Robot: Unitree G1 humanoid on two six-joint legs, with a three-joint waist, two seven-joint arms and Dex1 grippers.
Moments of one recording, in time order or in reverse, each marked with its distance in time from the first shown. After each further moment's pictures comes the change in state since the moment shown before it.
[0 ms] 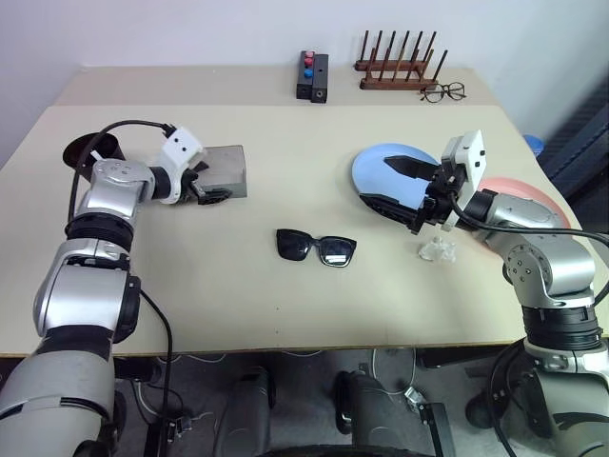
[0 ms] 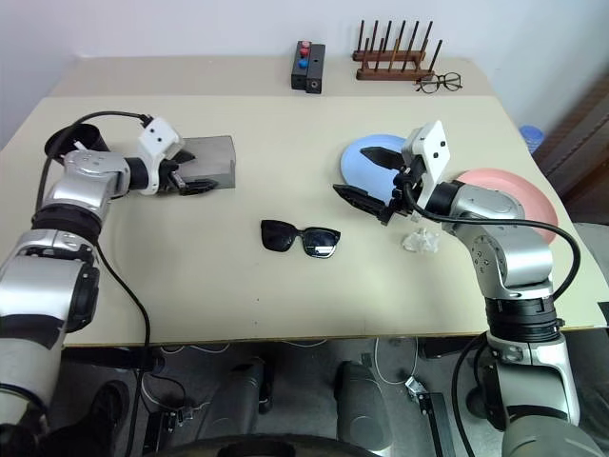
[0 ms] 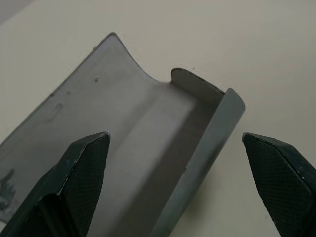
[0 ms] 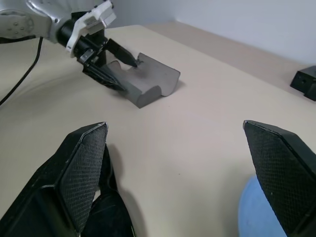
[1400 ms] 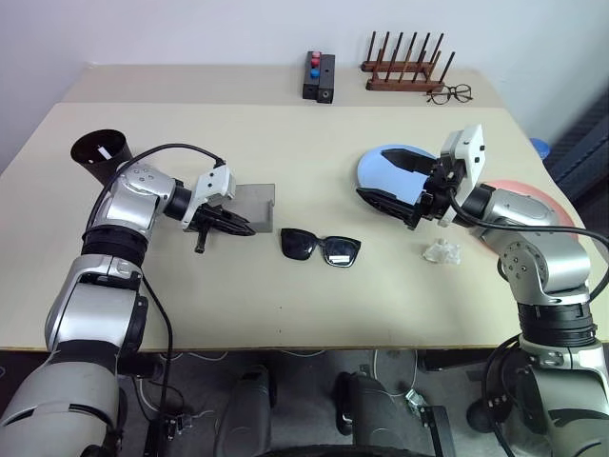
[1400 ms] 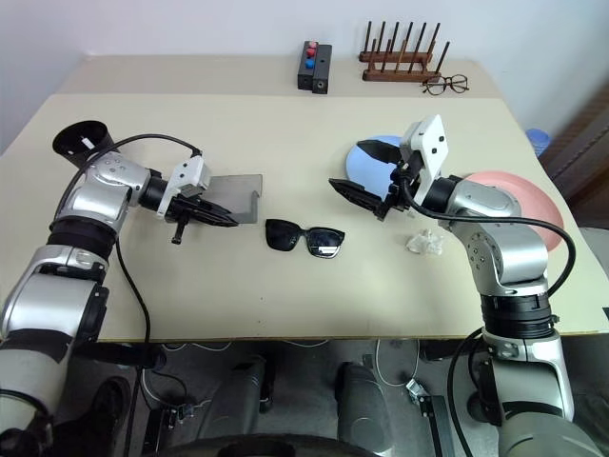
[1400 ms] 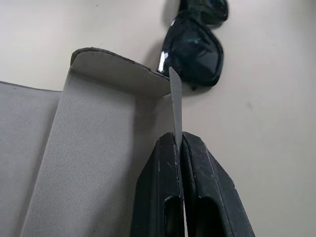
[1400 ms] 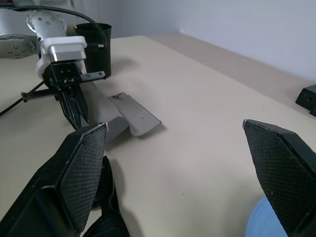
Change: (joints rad) left arm 0.130 0.009 -0.072 -0.319 -0.010 -0.054 -0.629; right arm -0.022 0.018 0.005 0.013 -0.003 -0.030 0.001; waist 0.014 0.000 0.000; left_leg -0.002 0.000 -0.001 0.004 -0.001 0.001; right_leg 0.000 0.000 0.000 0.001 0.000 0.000
